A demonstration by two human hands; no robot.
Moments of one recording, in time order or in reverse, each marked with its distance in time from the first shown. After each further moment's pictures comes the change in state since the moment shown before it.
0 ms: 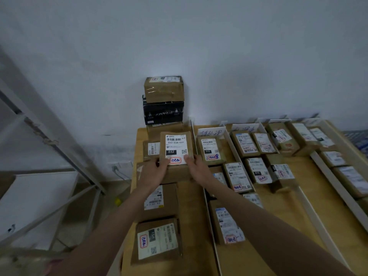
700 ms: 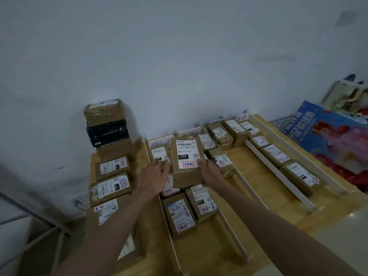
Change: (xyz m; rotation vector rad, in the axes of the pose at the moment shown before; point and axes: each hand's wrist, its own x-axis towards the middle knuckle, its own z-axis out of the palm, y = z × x) left_hand -0.093 0.114 0.118 0.635 -0.117 0.521; right_hand -0.134 0.071 -0.182 0.089 0.358 0.107
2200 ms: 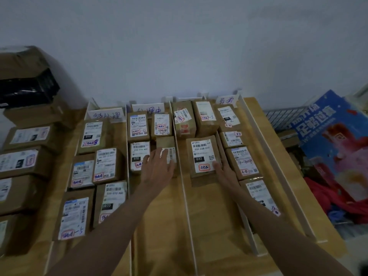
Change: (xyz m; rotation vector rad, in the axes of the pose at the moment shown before) left_hand 0.161 0.258 0.242 0.211 -0.049 -0.214; right_hand 0.231 0.203 -0.301 -0.154 -0.141 0.062
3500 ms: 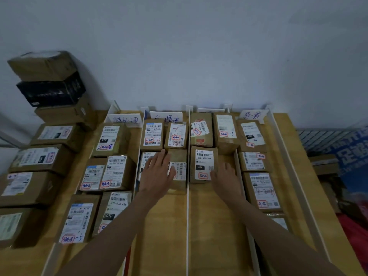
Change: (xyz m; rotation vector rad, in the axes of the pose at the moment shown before) left_hand 0.037 -0.018 0.007 -0.022 0.062 -0.107; right_hand 0.100 -0.014 0.033 -0.610 0.023 -0.377
